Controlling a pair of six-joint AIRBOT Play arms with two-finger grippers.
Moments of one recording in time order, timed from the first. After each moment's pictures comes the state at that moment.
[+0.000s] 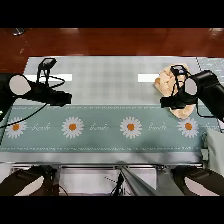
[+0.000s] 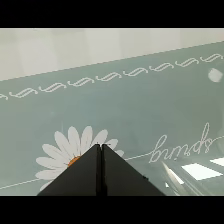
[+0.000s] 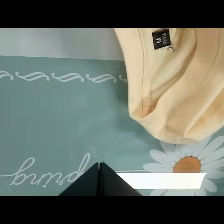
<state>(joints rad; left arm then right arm) -0.23 -1.07 0.99 1.39 -1.14 -1.60 0.26 -1.18 1.03 -1.76 1.28 1.85</state>
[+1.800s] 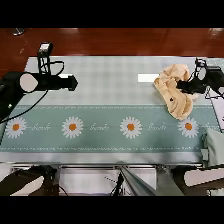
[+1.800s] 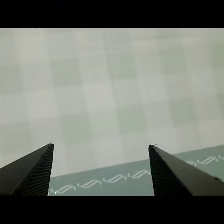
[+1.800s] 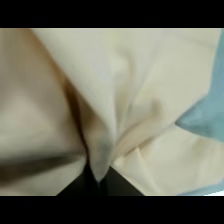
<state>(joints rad) -0.22 -1.15 1.02 1.42 -0.79 -1.58 -0.17 -1.66 1.31 -1.66 0.92 1.75</state>
